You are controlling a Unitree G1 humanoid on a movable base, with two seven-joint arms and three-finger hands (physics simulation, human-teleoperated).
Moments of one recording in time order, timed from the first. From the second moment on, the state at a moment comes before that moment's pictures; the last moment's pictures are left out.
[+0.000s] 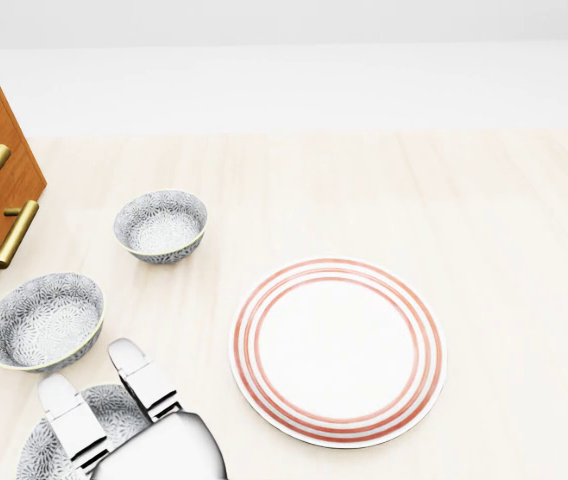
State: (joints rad) left arm 0.31 -0.14 0.68 -0.40 -0.18 -0.09 0.27; right arm 0.09 0.13 0.82 -0.16 -1.61 0.09 0.20
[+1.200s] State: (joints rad) left arm 0.30 -0.14 0.67 -0.40 -0.18 -0.09 0.28; right arm 0.06 0.21 0.82 0.14 -1.50 0.09 0.19
